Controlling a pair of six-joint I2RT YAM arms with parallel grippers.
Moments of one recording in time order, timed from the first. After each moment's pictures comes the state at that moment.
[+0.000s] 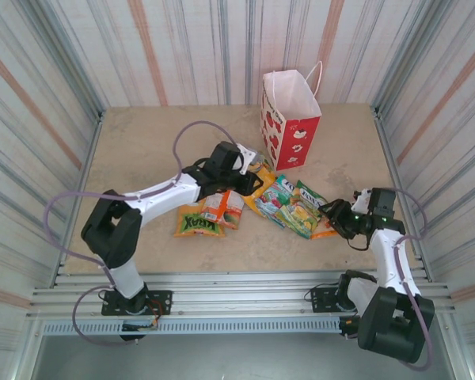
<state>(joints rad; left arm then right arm) -0.73 1.75 1.23 -0.20 0.29 -0.26 -0.28 0.95 0.49 -0.61 -0.69 0.52</state>
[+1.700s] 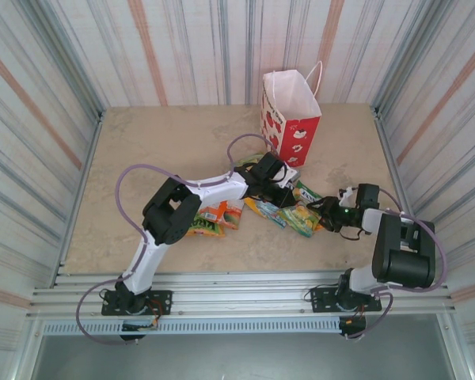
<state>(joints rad) -0.87 2.21 1.64 -0.31 0.44 -0.27 -0.21 1.45 0.46 -0.12 -0.85 0.62</state>
